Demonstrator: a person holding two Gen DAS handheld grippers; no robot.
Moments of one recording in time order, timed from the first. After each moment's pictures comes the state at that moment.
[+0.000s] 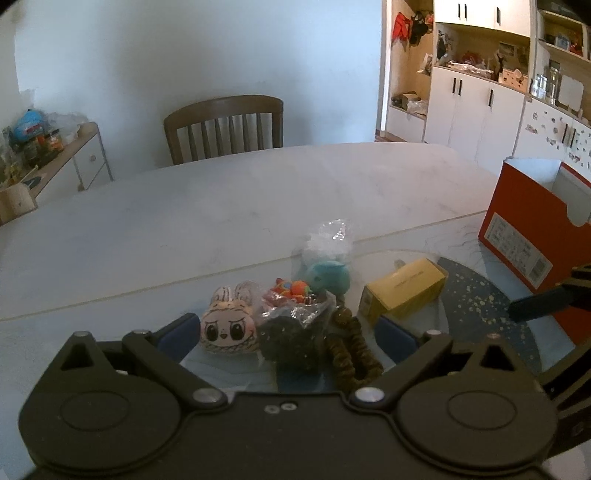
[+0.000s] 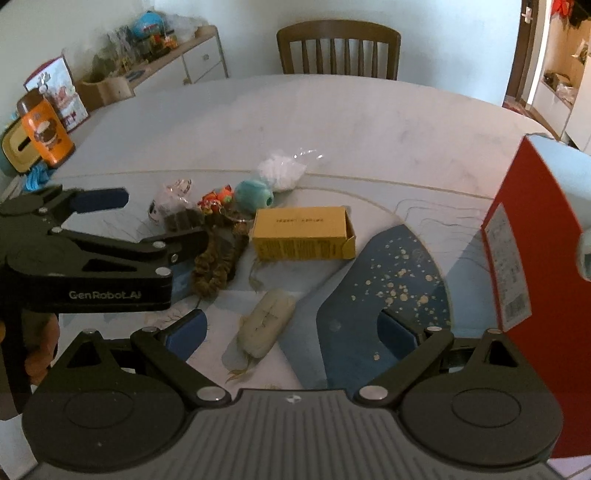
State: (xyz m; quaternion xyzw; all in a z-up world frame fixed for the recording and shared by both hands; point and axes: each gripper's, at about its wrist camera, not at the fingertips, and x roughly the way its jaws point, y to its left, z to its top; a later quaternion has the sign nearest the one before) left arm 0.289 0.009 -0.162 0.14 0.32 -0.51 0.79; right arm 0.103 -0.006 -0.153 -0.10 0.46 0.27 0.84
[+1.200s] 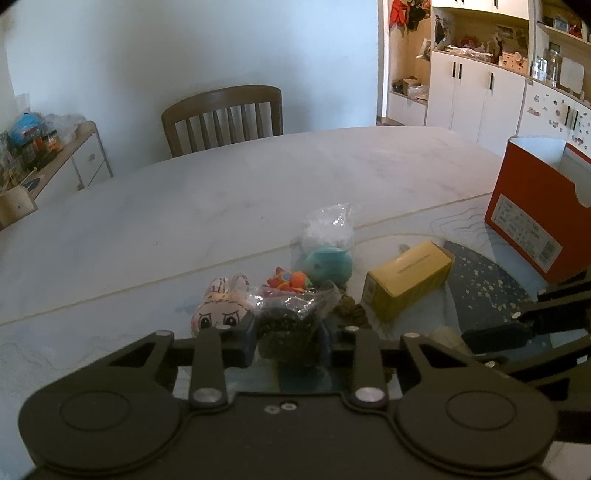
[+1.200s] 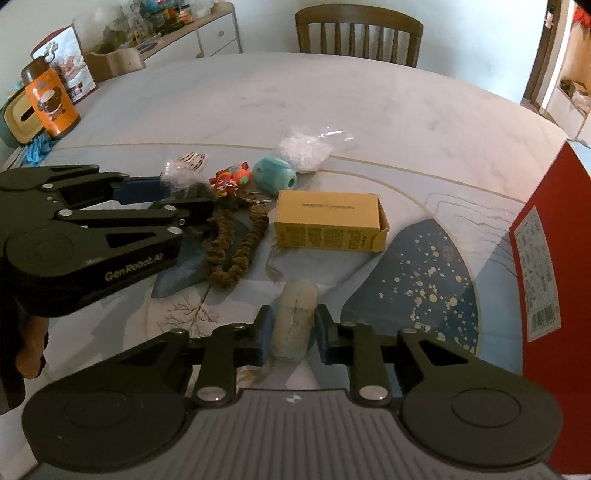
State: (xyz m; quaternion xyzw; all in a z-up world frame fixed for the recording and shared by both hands) left arm 0.287 0.001 -0.167 0.16 0.33 -0.51 0.78; right arm 0.105 0.012 -0.164 -0.12 0.48 0.29 0.82
